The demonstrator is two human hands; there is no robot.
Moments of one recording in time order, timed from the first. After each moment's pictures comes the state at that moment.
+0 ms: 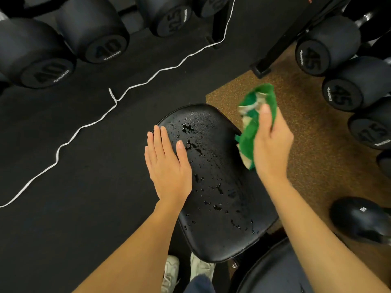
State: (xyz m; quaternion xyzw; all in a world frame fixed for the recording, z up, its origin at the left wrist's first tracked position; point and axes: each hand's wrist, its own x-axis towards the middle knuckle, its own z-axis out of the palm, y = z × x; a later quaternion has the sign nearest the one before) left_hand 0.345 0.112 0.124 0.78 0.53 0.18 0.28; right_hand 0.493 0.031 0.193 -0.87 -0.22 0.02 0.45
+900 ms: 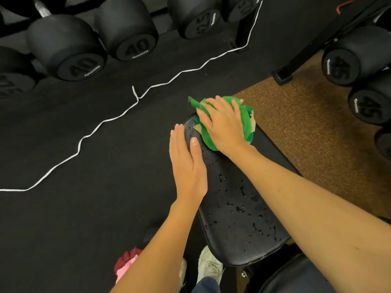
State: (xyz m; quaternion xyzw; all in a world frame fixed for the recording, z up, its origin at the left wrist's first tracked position) left_hand 0.330 0.118 0.136 0.66 0.51 0.28 0.48; right_hand 0.462 0.140 0.133 -0.86 -0.48 0.10 0.14
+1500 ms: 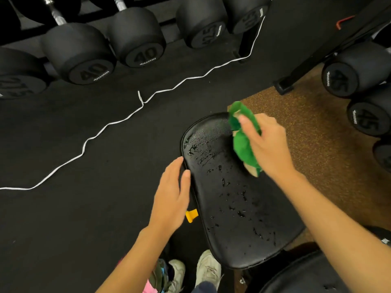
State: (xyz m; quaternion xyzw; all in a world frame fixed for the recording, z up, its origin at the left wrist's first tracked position) left_hand 0.255 0.119 0.143 0.73 0.46 0.14 0.49; right_hand 0.476 0.077 0.200 -0.84 -0.39 0.13 0.34
